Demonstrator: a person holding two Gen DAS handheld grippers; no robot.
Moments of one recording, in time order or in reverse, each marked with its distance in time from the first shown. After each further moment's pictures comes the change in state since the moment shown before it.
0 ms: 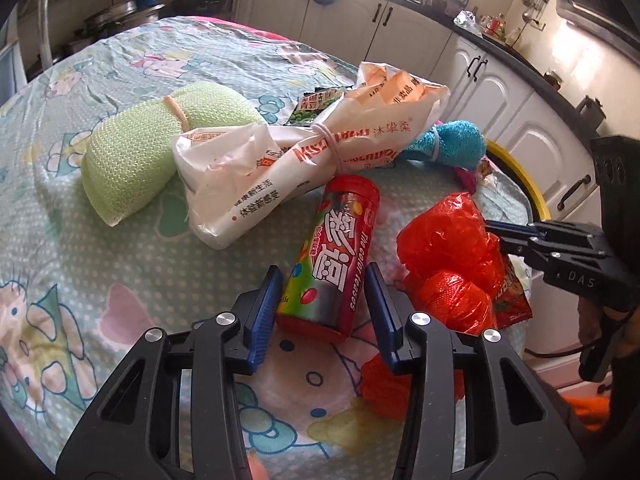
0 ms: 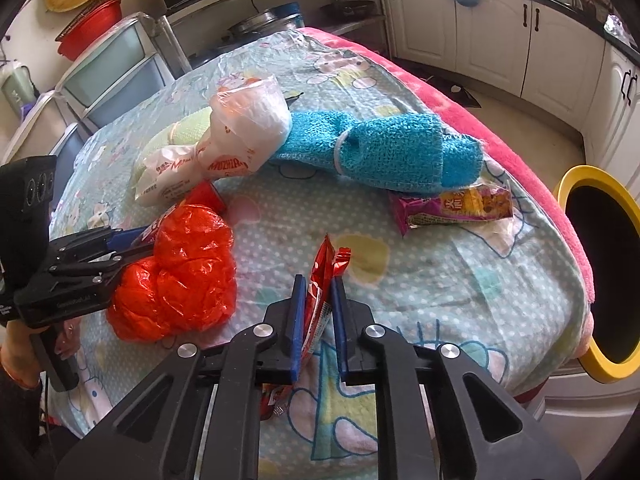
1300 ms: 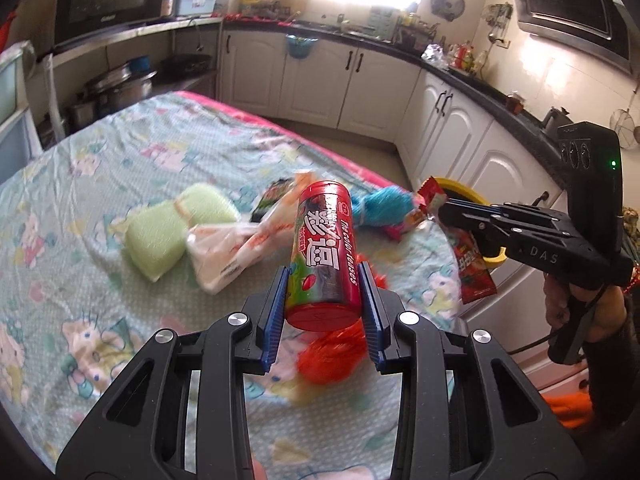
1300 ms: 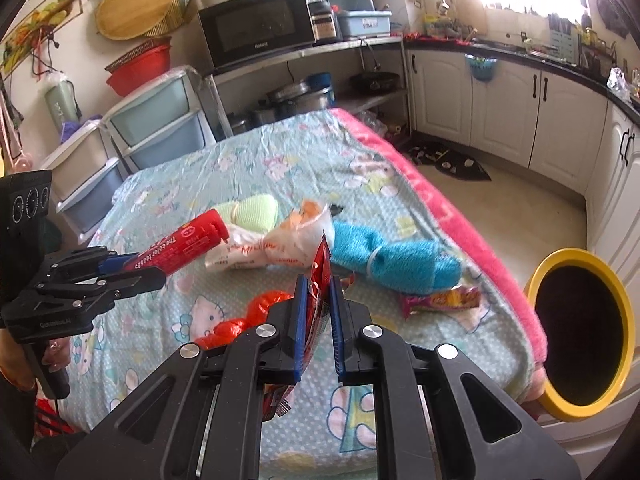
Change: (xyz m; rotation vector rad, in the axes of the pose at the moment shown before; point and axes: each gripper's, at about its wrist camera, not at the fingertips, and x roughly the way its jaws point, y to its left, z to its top) left arm -0.102 -0.052 0.022 0.085 -0.168 -0.016; right arm -0.095 0.022 0.024 -0.090 -0.252 0.046
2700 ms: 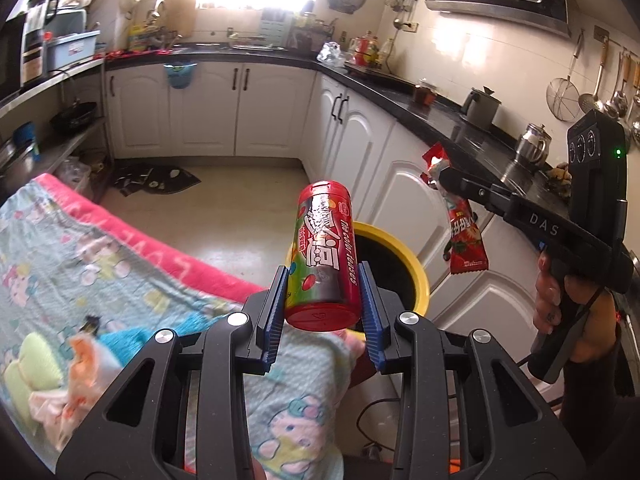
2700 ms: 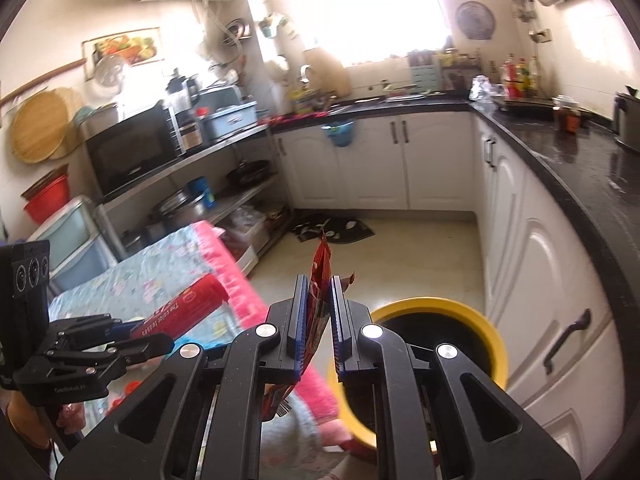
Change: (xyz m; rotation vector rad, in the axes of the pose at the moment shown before) left arm 0.105 -0.175 0.105 0.193 -0.022 -0.259; right arm -0.137 -0.169 0.007 0.259 -0.310 -0.335
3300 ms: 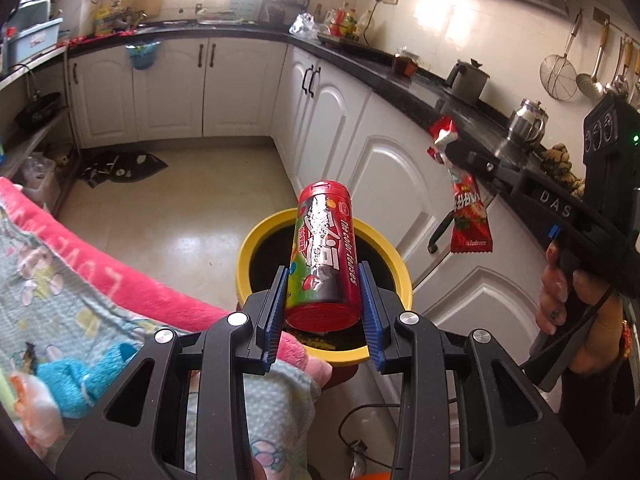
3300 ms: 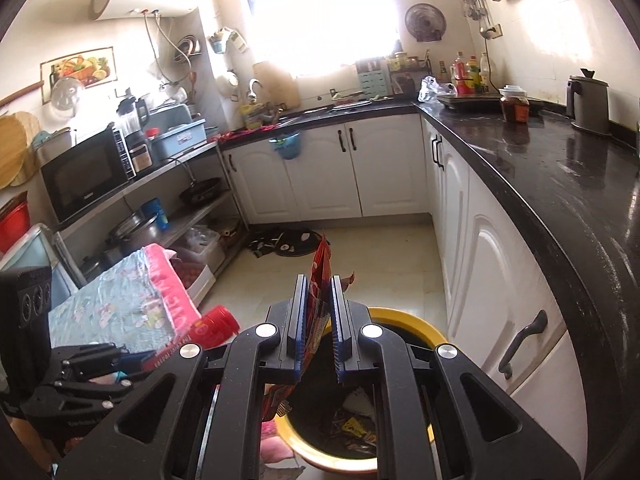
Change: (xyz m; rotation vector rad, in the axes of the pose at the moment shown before) left arm 0.084 -0.032 0.012 0.025 0.099 -0.078; right arm 0.007 -0.062 -0.002 0.073 -0.042 -0.136
